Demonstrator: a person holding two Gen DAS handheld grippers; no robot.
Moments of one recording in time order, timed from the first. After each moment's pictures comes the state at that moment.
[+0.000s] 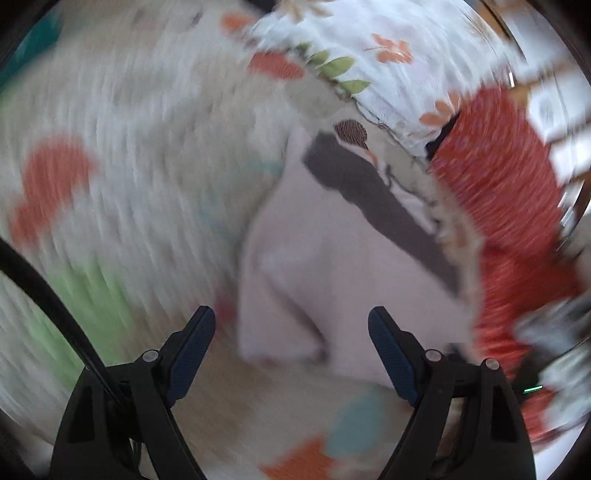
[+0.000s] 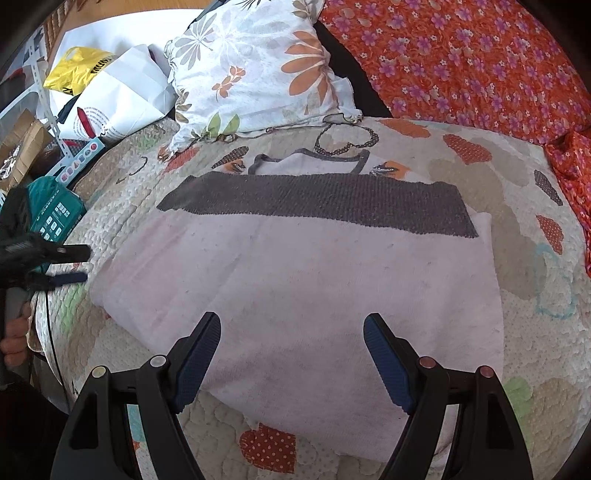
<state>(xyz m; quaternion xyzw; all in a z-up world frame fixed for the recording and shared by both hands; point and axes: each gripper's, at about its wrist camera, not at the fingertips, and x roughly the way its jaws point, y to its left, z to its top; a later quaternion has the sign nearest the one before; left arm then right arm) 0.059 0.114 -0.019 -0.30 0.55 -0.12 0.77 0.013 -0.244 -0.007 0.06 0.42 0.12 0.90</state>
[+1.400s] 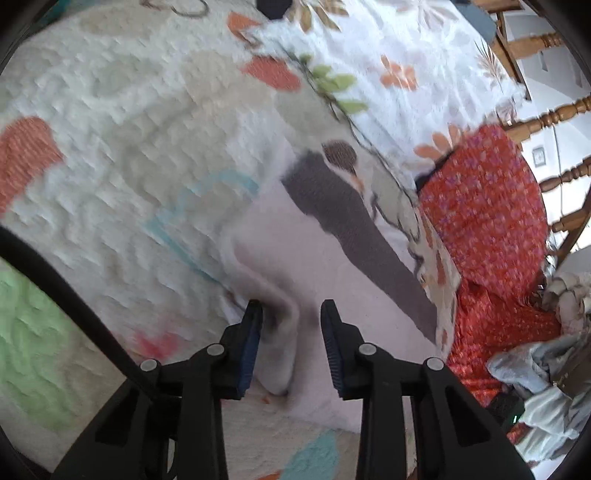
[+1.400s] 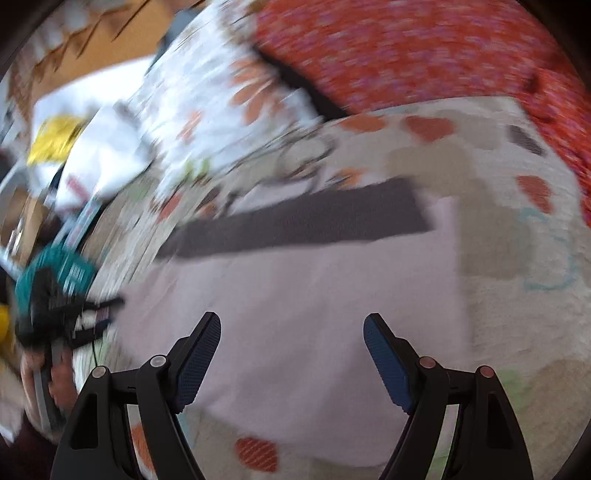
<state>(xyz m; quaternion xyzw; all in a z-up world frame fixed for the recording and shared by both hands) 0.083 0.101 -0.021 -0.34 0.50 -0.10 0.79 0.018 -0.275 -0.007 0.15 0.42 0.14 0.88</state>
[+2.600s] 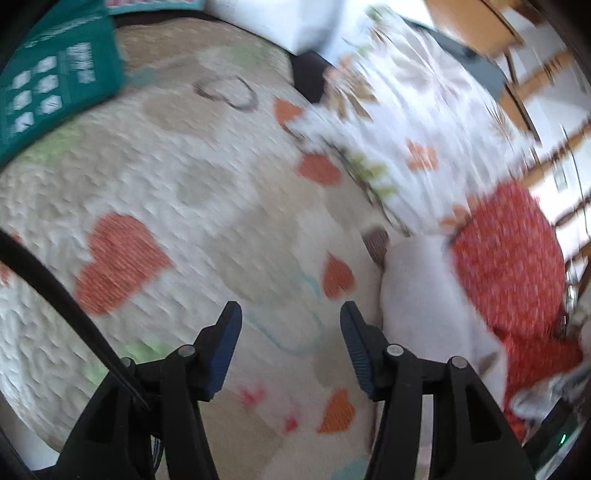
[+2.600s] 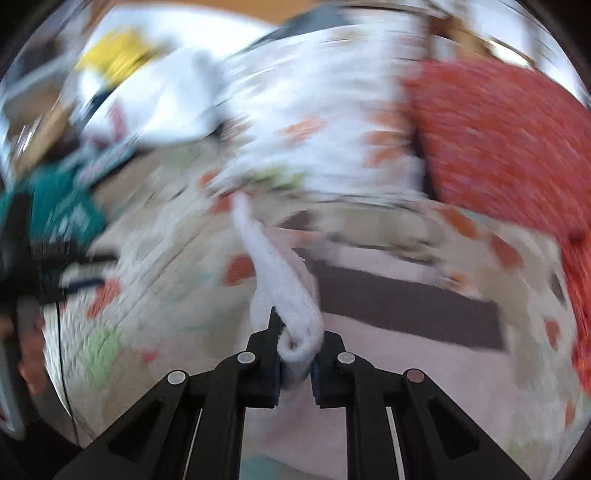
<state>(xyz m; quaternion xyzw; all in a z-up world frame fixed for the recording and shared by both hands) 0.077 0.147 0.030 -0.30 0.45 -0.03 0.84 0.032 -0.195 0.077 0.03 0.36 0.08 0.93</state>
